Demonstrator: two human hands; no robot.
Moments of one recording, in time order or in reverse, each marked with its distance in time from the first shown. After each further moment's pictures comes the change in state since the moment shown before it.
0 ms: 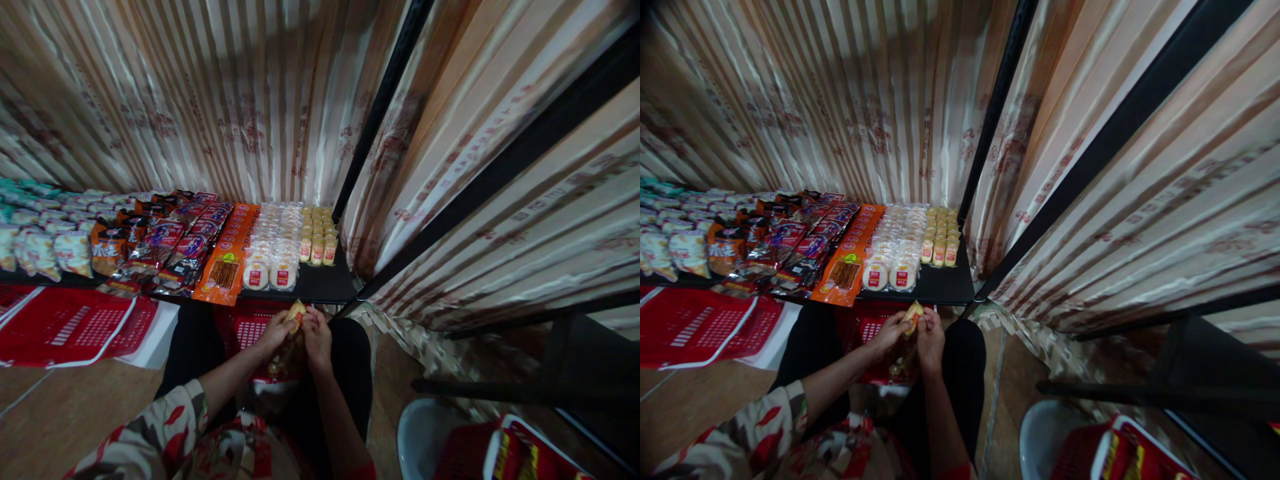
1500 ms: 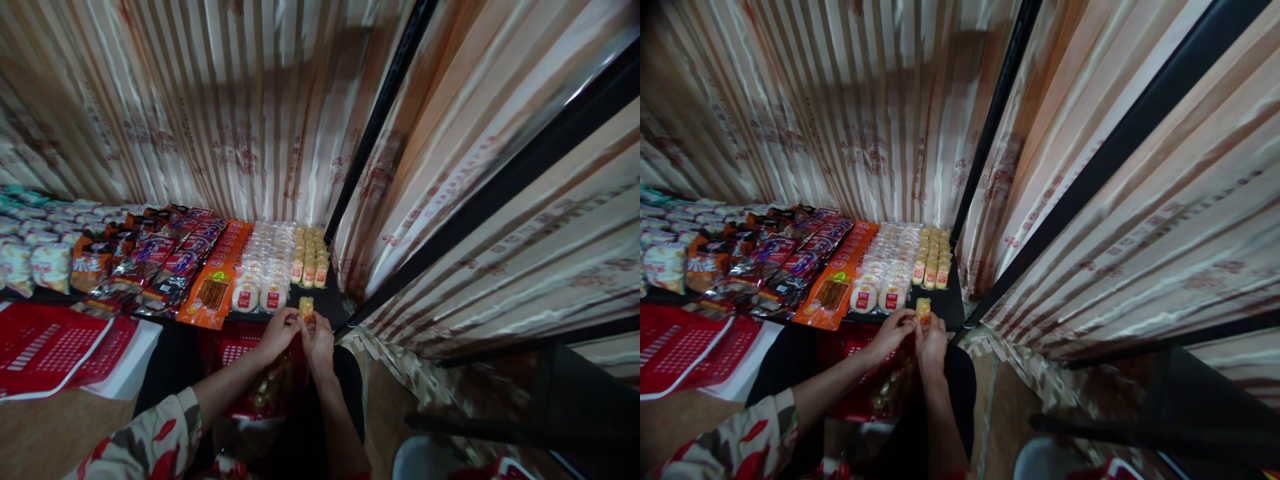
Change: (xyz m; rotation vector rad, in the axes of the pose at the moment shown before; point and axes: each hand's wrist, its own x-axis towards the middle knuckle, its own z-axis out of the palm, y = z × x) left_hand 0.027 0.056 0.027 0.182 0.041 0.253; right_hand 0.048 -0.044 -0.018 -0.657 0.118 -0.428
